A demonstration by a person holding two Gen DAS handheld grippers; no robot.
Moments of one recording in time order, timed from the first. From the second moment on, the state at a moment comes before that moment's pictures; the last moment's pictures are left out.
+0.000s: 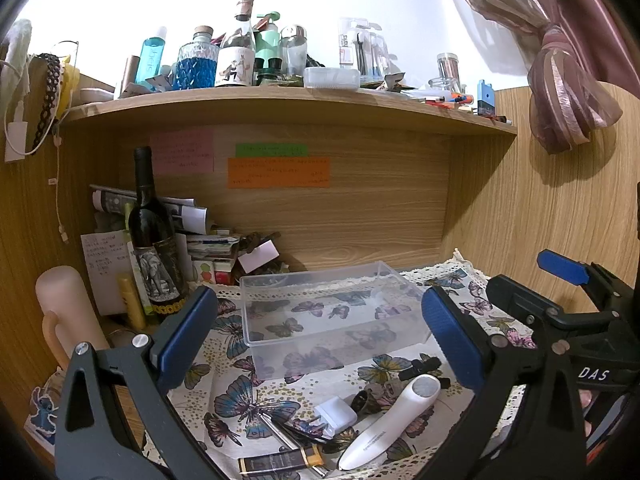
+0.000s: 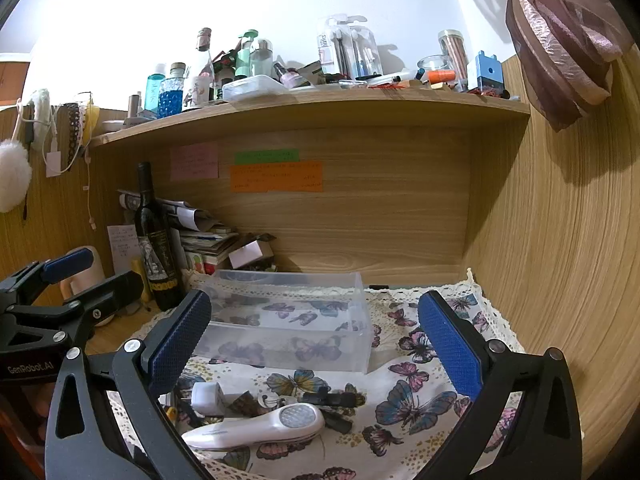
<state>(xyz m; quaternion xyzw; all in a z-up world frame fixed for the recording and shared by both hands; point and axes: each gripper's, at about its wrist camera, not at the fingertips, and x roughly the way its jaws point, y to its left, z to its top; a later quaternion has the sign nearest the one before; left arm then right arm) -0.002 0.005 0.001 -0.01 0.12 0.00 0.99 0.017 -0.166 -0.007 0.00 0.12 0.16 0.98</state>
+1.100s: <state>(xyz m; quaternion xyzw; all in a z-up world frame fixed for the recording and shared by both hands) 0.003 0.008 -0.002 -0.03 0.12 -0.02 0.99 0.015 -0.166 -0.005 0.01 0.12 0.18 0.98</state>
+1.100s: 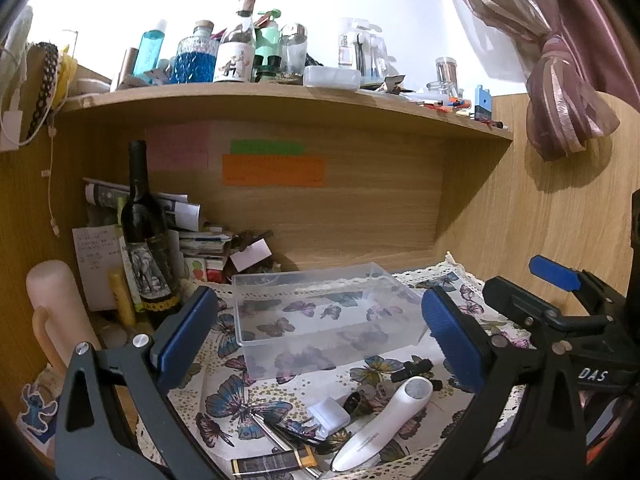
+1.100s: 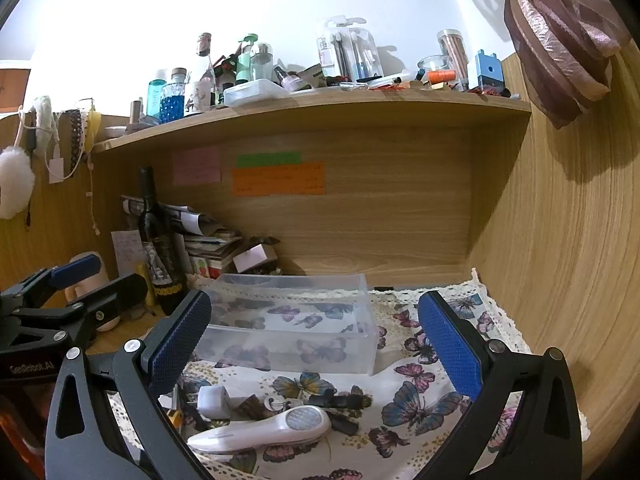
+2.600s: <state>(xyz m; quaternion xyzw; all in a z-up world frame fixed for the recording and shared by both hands) 0.028 0.073 -0.131 -0.04 0.36 -0.05 0.93 0.109 -0.101 -0.122 0.02 0.44 0.22 0.87</state>
